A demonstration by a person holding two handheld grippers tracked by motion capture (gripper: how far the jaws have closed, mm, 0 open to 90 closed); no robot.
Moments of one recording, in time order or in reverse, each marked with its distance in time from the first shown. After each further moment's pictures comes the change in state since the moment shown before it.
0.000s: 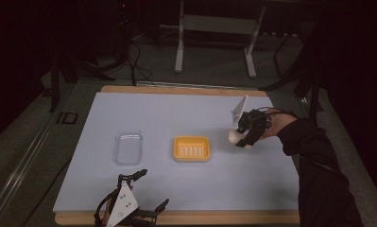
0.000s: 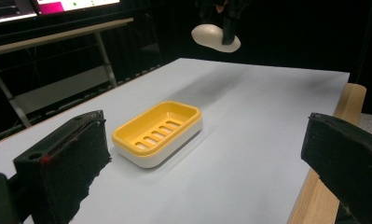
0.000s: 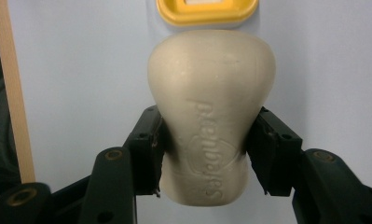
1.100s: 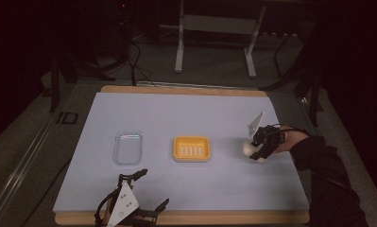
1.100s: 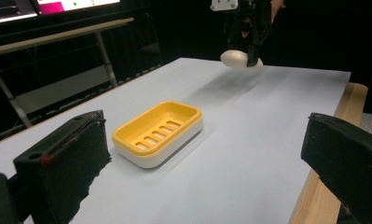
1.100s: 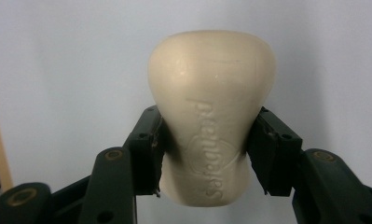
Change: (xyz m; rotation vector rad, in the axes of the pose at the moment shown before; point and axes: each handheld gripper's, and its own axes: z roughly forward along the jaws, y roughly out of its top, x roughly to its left) left arm 0.000 0.000 0.001 0.002 0.002 0.000; right arm 0.008 -0.073 0.042 0.006 0.024 0.096
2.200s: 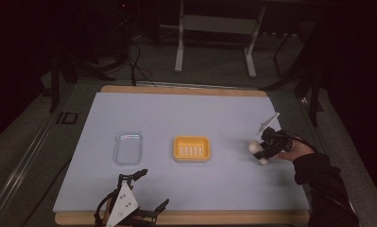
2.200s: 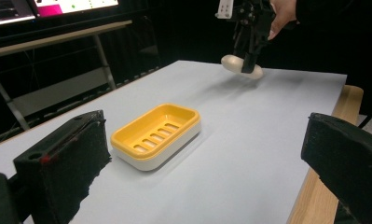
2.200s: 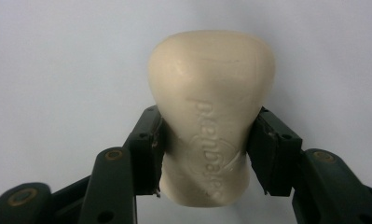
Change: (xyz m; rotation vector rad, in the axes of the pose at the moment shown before) left arm 0.000 0.001 -0.001 -0.010 -0.008 0.000; right arm 0.000 -0.037 0.012 -0.092 -0.086 0.391
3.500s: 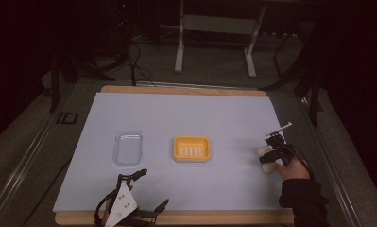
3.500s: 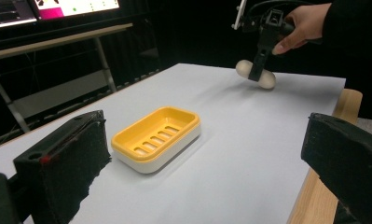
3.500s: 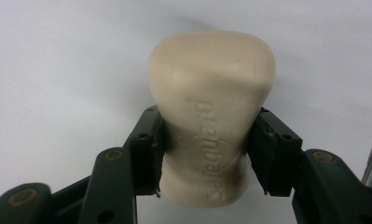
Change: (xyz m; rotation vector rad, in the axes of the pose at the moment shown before) left arm 0.000 0.001 -0.002 -0.012 0.001 -0.003; right arm 0.027 -0.027 0.008 0.015 -0.243 0.640
